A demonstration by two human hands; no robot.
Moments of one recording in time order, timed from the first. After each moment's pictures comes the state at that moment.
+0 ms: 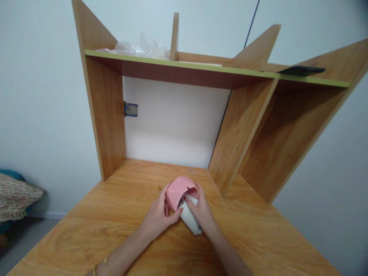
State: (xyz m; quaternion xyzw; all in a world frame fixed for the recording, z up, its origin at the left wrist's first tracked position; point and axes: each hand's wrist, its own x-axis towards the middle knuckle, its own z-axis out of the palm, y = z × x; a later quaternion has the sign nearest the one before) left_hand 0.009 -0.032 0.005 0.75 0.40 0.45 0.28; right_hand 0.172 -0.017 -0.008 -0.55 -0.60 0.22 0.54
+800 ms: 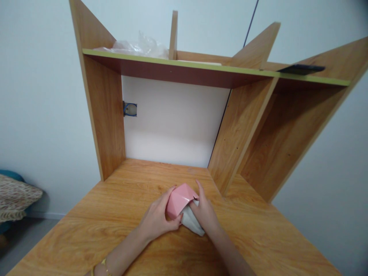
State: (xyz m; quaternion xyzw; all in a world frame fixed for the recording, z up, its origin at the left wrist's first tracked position) left_hand 0.002 -0.036 0.009 0.81 0.38 0.40 0.19; right_hand 0.184 -0.025 0.001 -0.62 -0.64 0.18 0.42
